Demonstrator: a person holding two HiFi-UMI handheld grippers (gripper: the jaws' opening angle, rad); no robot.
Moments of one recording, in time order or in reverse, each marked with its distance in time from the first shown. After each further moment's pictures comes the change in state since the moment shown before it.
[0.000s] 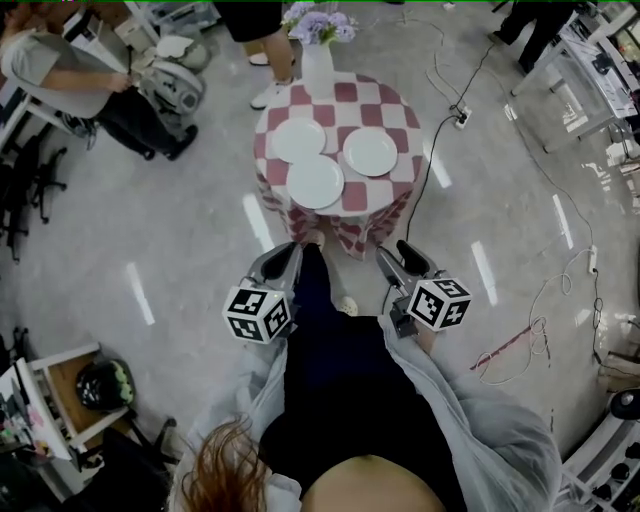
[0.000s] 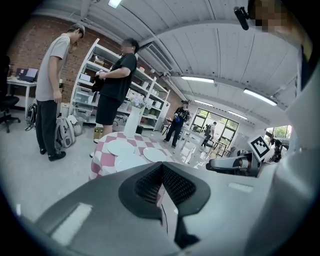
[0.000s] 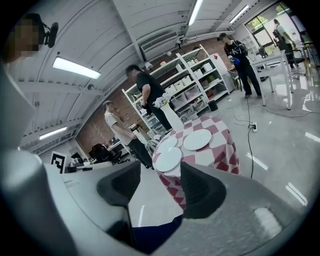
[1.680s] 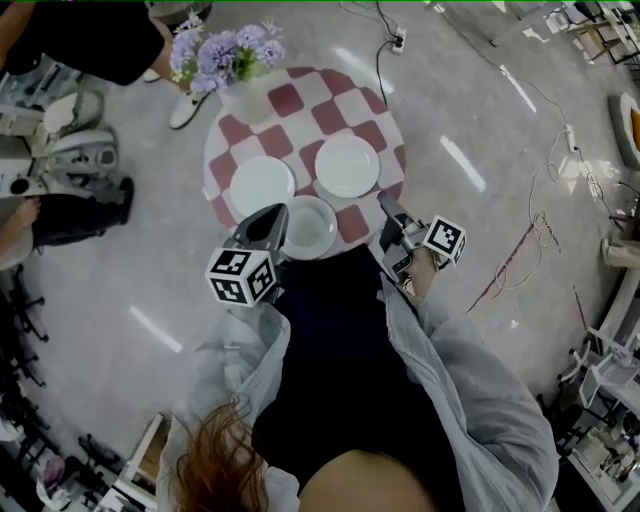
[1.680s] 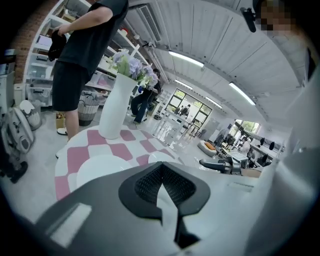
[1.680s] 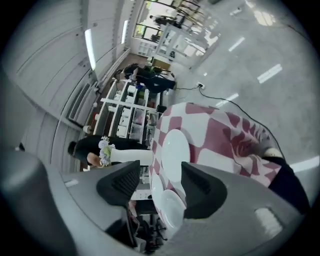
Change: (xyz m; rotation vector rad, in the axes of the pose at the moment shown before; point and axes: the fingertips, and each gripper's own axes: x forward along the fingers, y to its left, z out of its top) left arm 0.205 0.103 0.089 0.066 0.295 -0.355; right arm 0.135 -0.125 0.058 0.961 -0.341 -0.108
